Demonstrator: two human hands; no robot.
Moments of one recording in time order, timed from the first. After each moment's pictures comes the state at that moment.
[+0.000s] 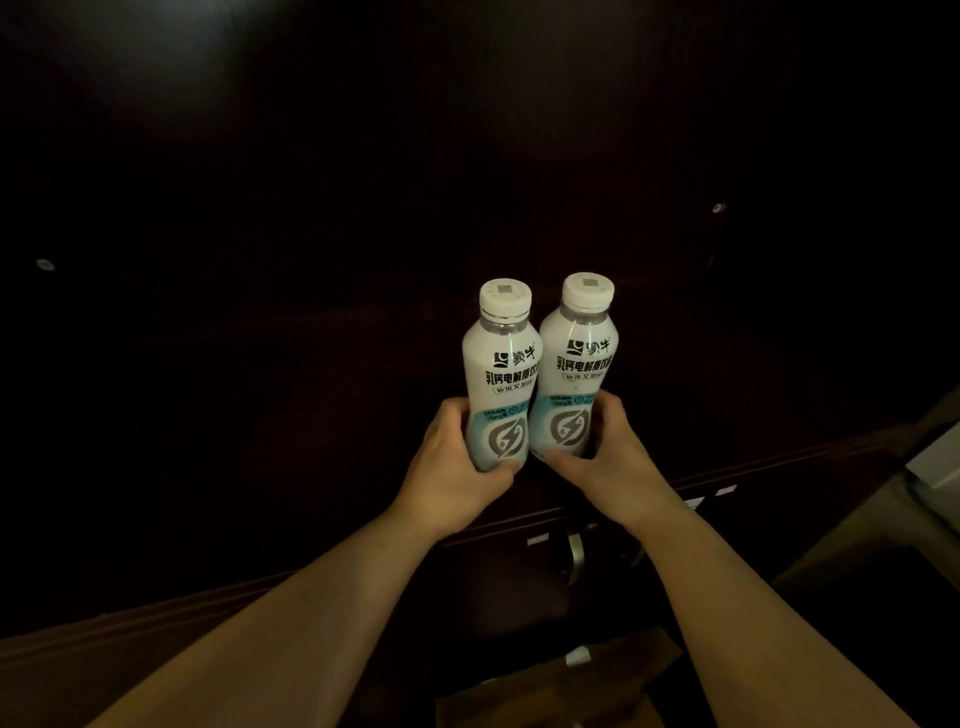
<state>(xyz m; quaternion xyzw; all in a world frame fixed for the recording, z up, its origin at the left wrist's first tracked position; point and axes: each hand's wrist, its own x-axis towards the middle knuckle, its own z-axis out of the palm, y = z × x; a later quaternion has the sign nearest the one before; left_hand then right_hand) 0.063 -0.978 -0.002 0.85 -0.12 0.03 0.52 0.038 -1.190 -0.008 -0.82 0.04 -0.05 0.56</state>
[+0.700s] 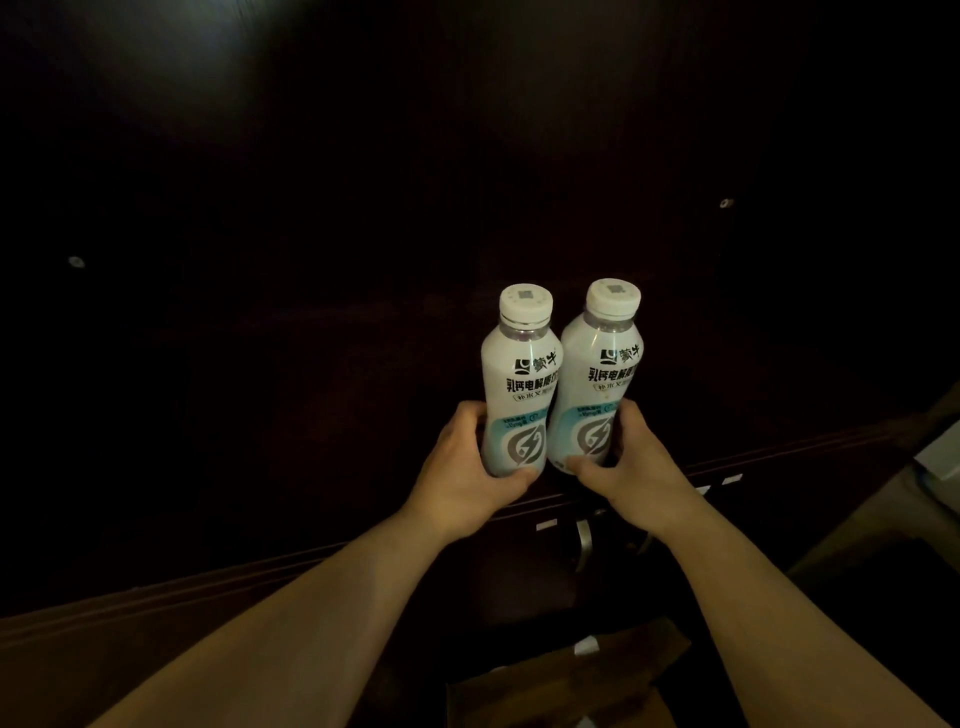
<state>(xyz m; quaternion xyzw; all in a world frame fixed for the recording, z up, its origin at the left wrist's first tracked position) 0.043 -0.975 0.000 0.84 -0.14 0.01 0.52 0.018 -1.200 -0.009 -0.84 0.02 -0.04 0.54</state>
